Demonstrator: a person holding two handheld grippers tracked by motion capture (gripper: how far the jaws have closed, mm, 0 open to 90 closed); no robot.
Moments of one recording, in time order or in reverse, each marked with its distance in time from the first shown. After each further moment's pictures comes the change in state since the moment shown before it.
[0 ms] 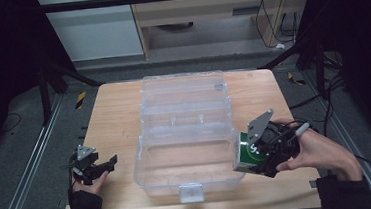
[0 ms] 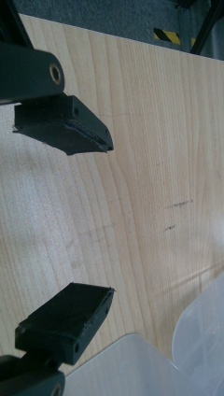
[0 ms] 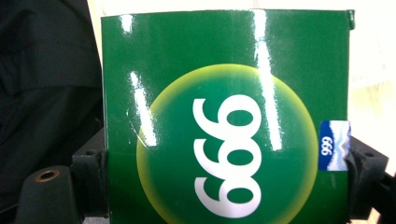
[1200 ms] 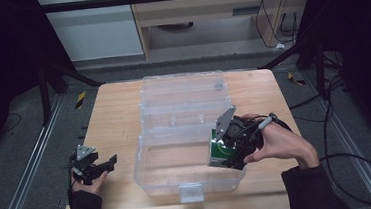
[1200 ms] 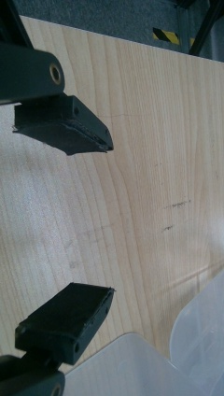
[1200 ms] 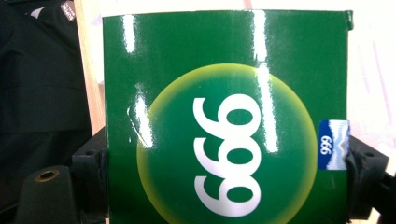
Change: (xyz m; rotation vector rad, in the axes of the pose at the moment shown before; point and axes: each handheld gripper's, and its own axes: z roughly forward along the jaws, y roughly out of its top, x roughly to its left) left arm 0.001 0.001 -0.001 -0.004 -0.002 -0.001; right arm -0.011 0.056 0.039 -0.016 0.027 -0.060
